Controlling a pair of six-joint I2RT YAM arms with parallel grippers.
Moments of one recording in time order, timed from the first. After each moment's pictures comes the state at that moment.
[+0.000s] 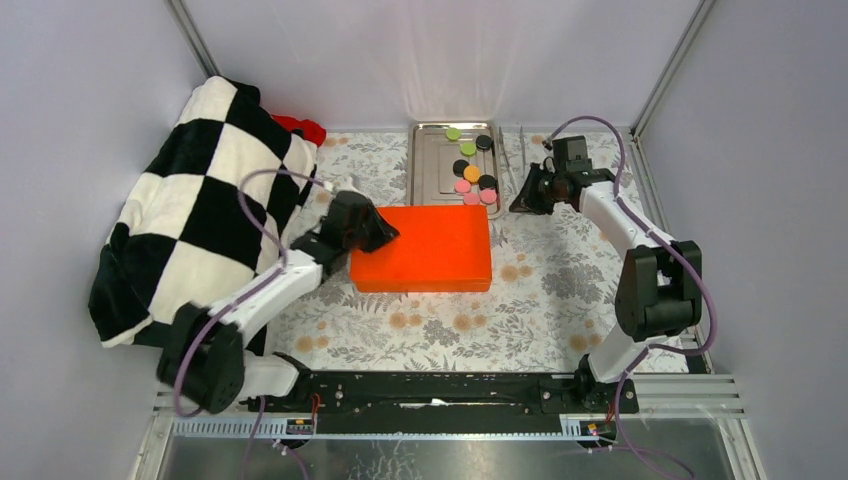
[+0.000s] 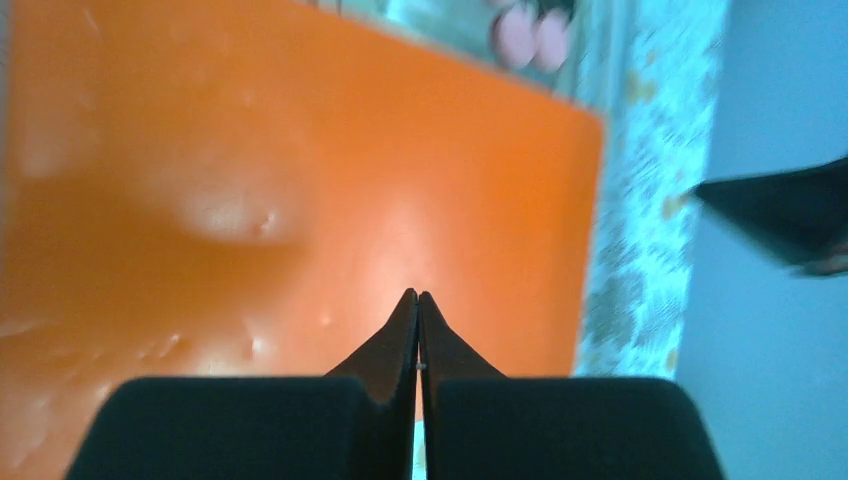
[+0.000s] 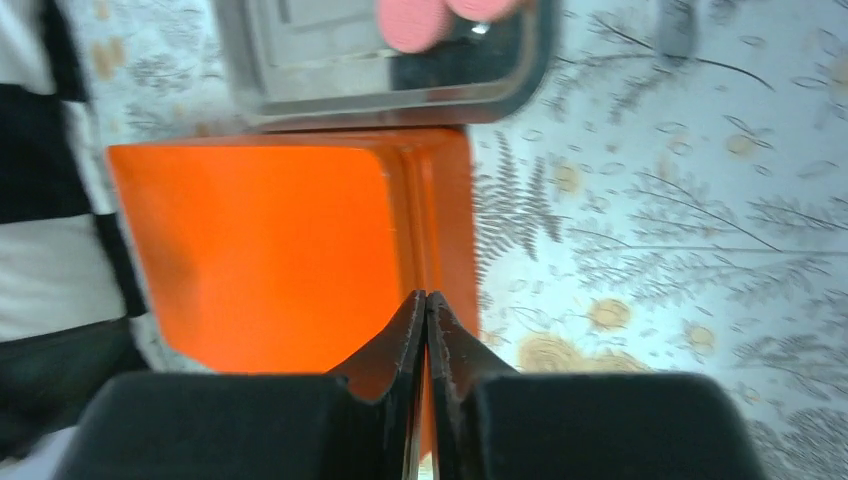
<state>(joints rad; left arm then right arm) -0.47 1.37 0.76 -0.02 0.05 -0.88 0.16 1.67 1.29 -0.51 -0.39 0.49</state>
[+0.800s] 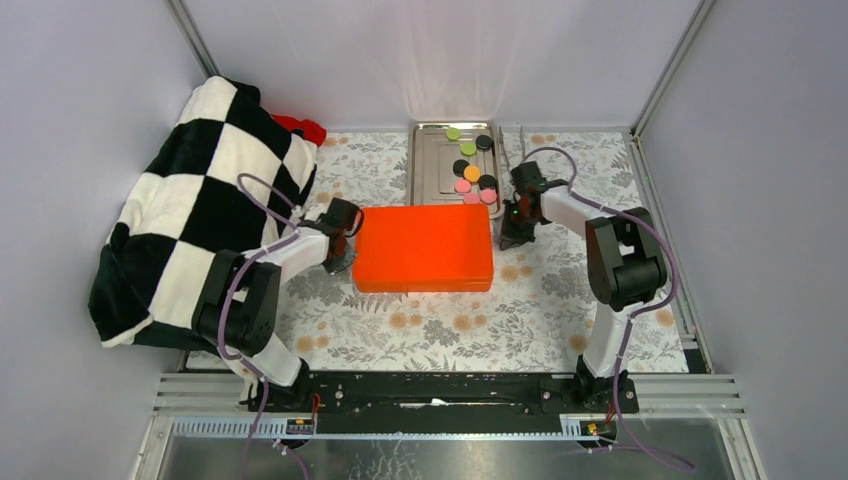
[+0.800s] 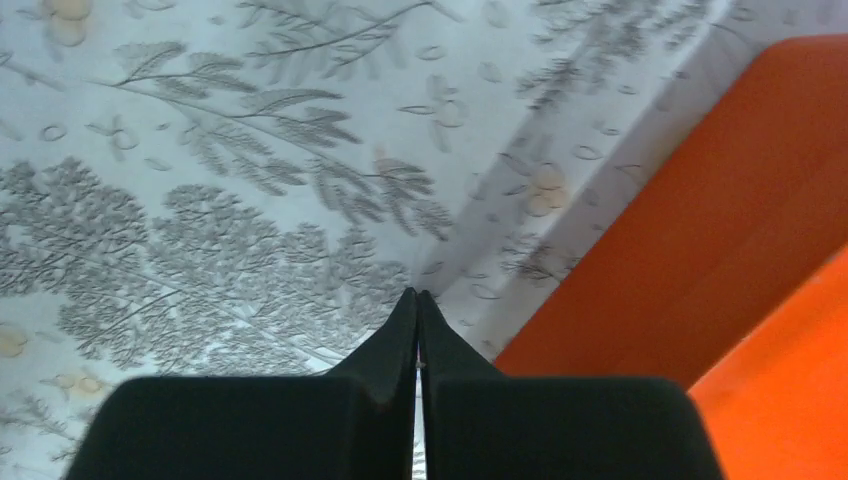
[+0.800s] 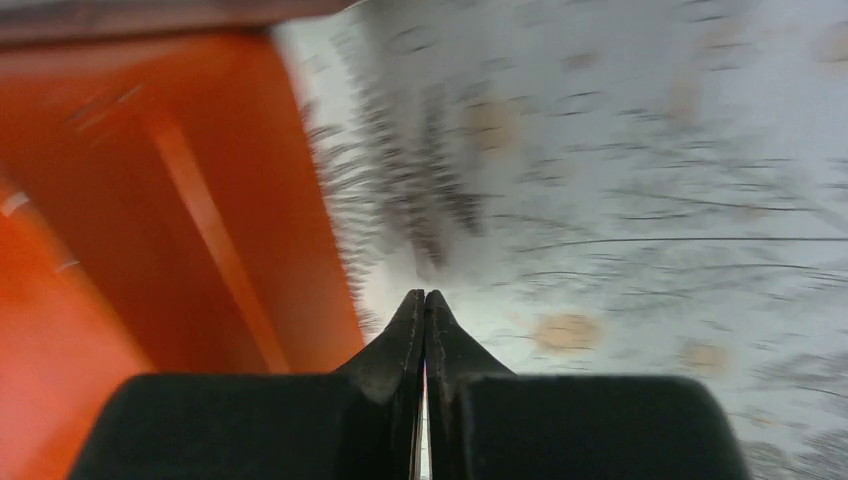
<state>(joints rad) -0.26 1.59 0.85 -0.49 -0.31 -0.86 0.25 1.90 1.26 -0.60 -0.15 0.43</state>
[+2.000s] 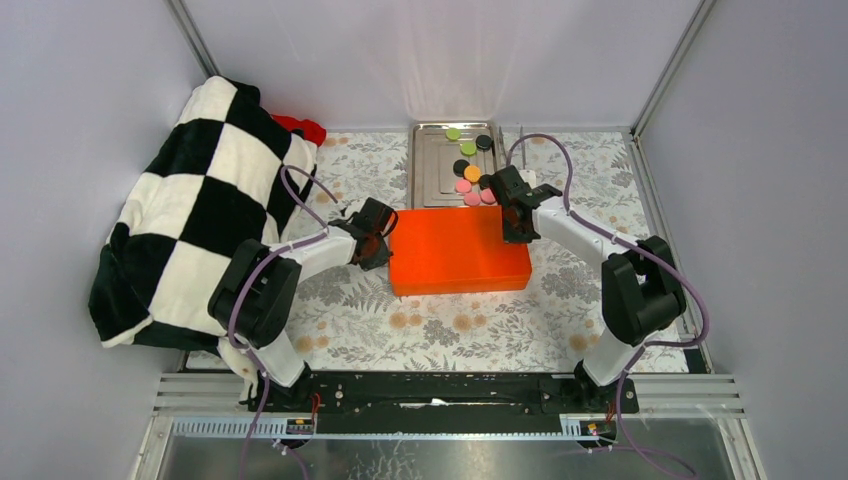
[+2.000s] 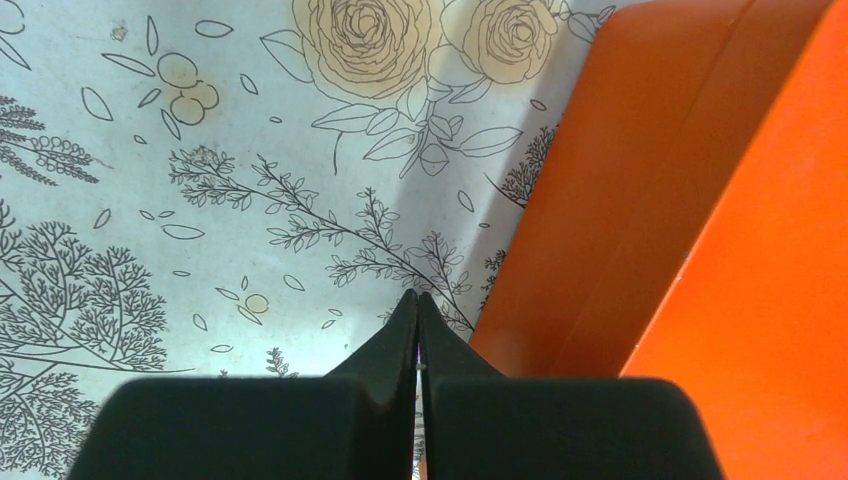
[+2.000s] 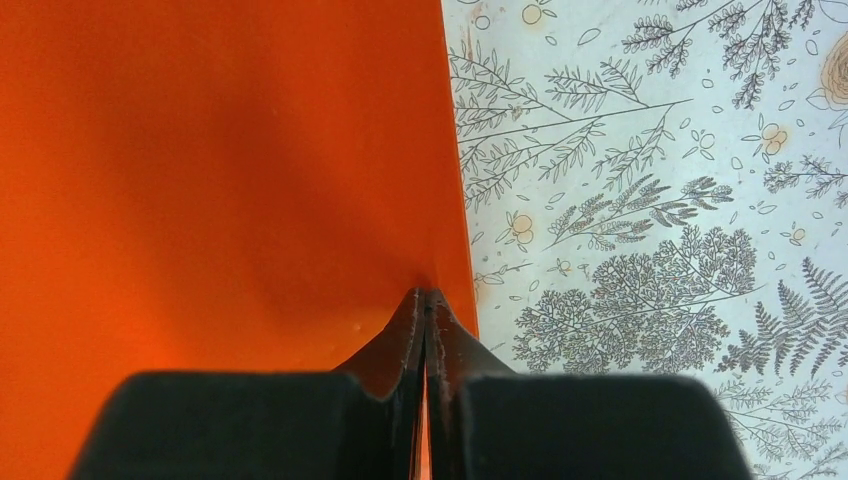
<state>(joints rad) -0.47 1.69 0.93 -0.36 -0.19 -0.87 0.48 1.70 1.24 -0.73 0.38 0.43</state>
